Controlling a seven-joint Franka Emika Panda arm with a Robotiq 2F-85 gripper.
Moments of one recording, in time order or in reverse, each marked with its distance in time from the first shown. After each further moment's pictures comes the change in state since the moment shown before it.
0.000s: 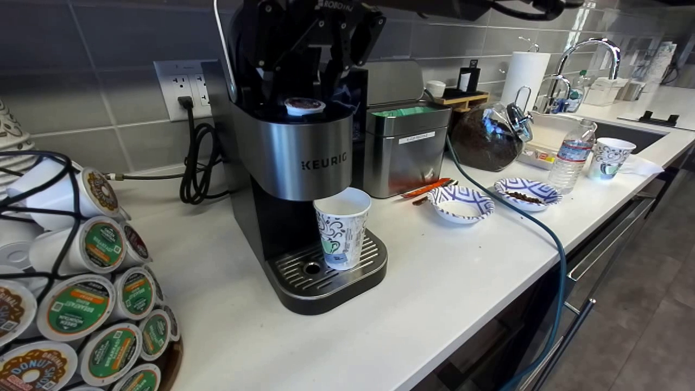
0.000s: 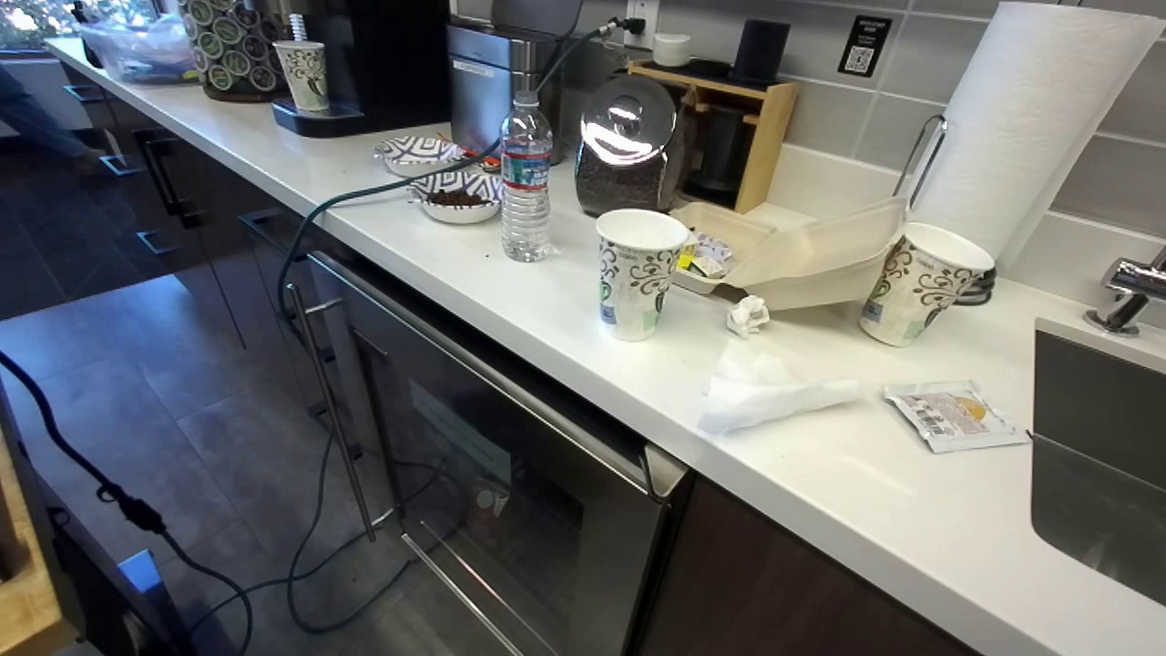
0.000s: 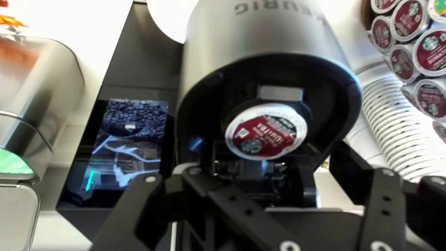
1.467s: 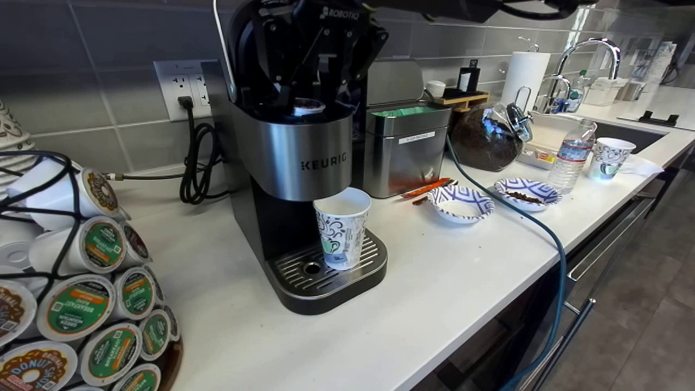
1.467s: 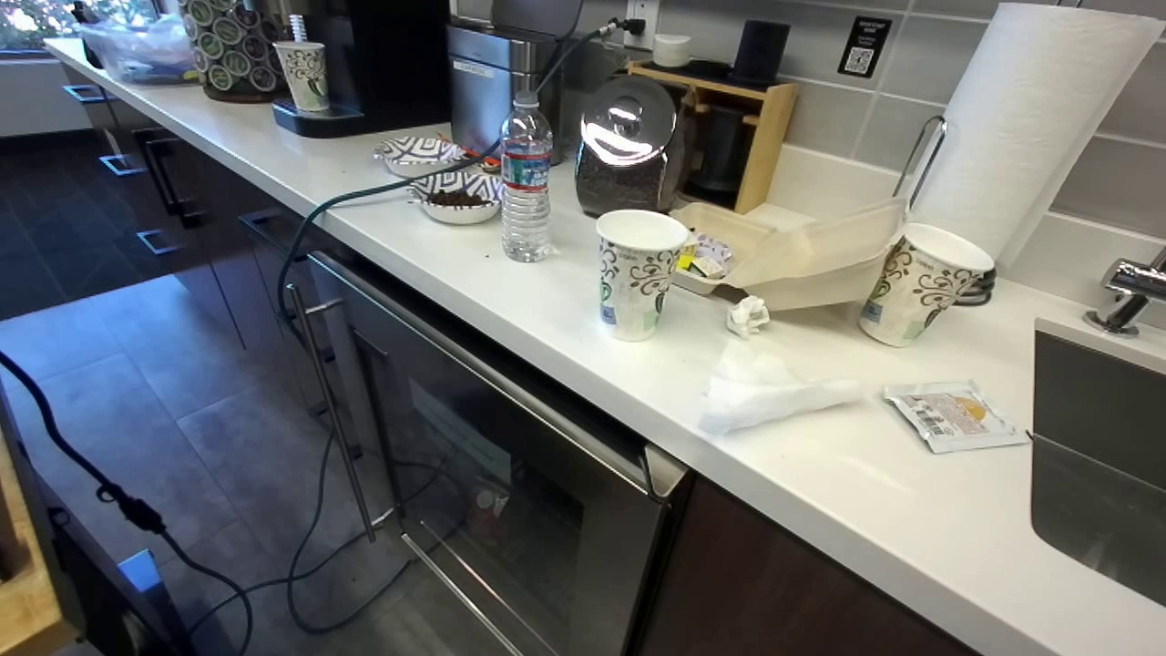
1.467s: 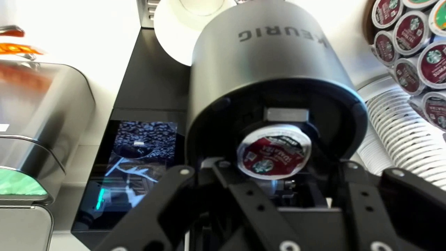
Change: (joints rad) arm 0.009 0.000 -0.010 0.006 0.038 -0.058 0.015
